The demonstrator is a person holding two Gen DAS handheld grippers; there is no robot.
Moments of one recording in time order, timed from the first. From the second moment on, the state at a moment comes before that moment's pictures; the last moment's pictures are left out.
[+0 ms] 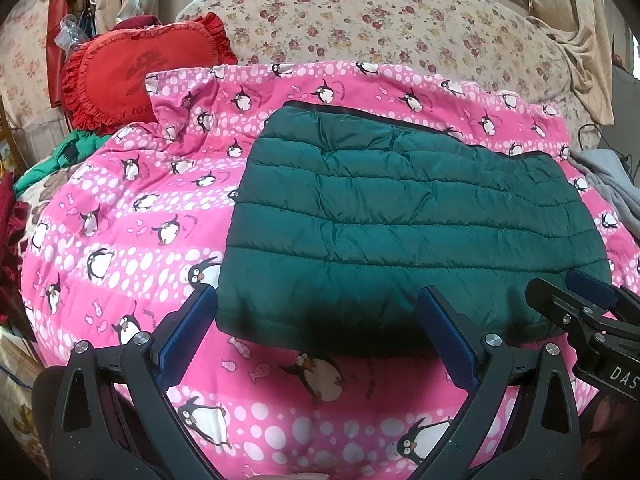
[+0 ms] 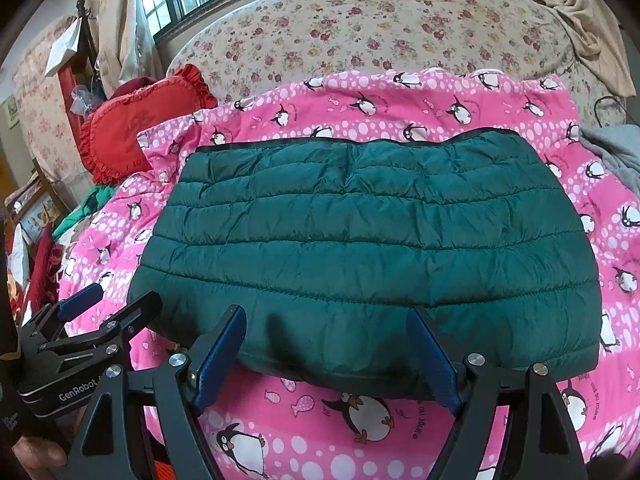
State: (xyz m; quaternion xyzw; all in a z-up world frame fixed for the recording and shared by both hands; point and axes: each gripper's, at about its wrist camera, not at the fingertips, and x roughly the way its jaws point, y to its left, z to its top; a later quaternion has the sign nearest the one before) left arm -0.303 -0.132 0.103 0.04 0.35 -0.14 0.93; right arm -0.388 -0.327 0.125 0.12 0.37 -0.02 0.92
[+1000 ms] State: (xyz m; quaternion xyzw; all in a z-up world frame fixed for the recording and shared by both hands) left arm -0.306 -0.133 0.099 0.04 0.35 -0.15 0.92; right arm -0.386 -0.323 0.122 0.13 0.37 -0.02 0.92
